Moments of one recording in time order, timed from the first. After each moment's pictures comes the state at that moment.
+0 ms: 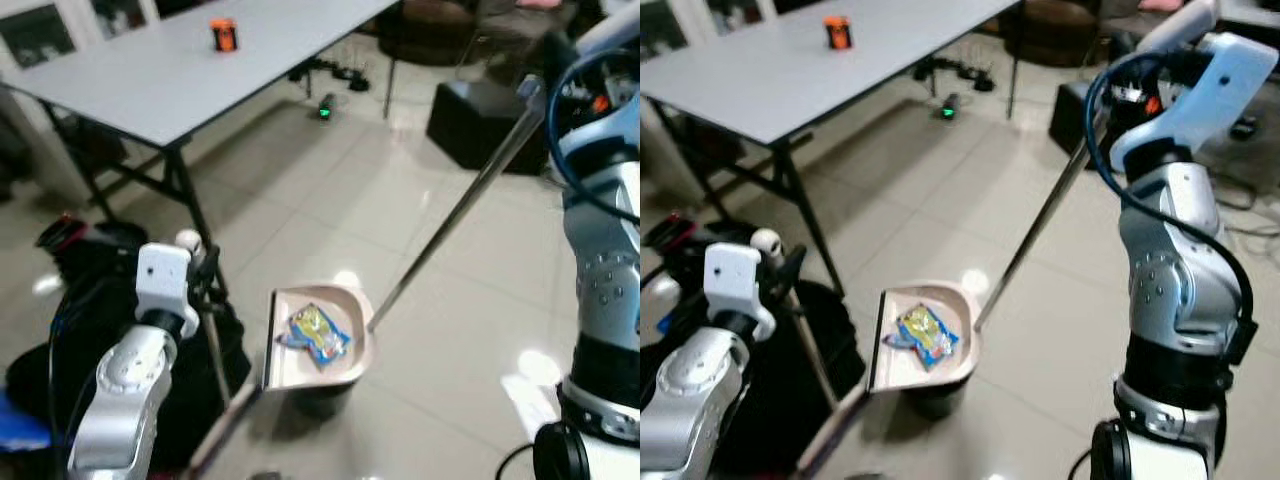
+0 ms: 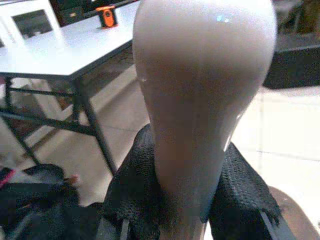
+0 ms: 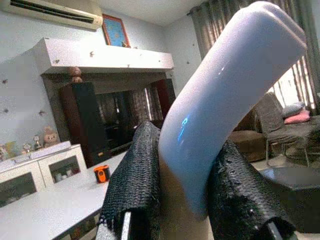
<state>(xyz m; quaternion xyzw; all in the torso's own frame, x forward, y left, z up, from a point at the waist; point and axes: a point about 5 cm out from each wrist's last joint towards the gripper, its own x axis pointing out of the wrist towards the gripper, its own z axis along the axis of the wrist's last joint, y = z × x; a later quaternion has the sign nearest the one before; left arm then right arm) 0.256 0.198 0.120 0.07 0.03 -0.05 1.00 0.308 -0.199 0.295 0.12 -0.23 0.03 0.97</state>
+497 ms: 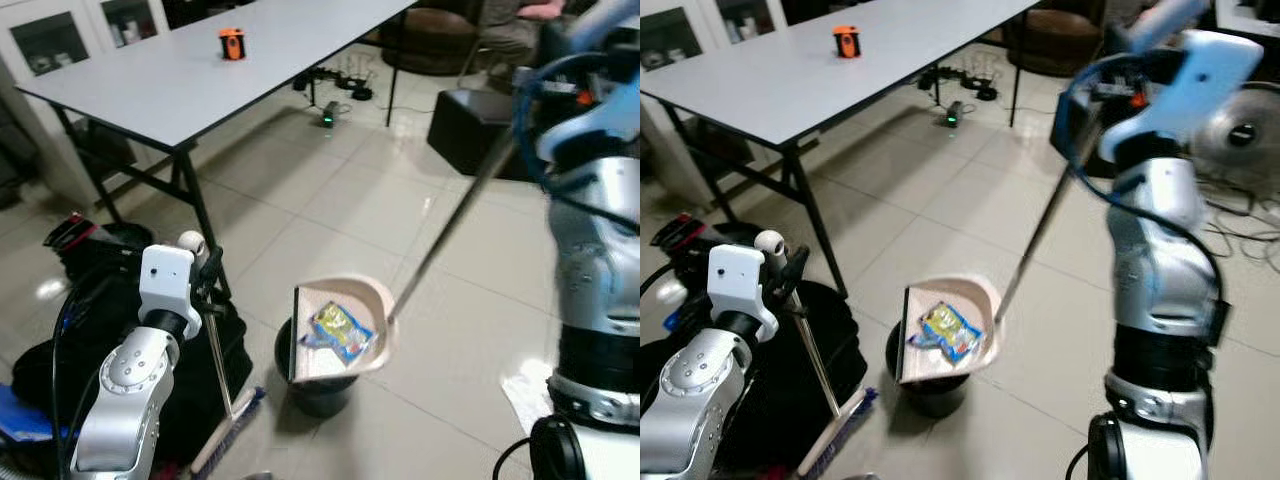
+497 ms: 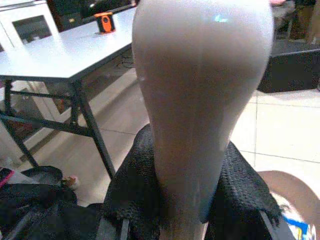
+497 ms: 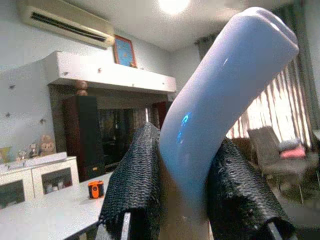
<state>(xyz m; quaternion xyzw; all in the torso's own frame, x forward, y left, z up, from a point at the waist) 0.256 0.194 0.118 0.06 0.04 -0.05 1.00 0.323 -0.182 0.294 0.06 -0.27 0.05 0.96</state>
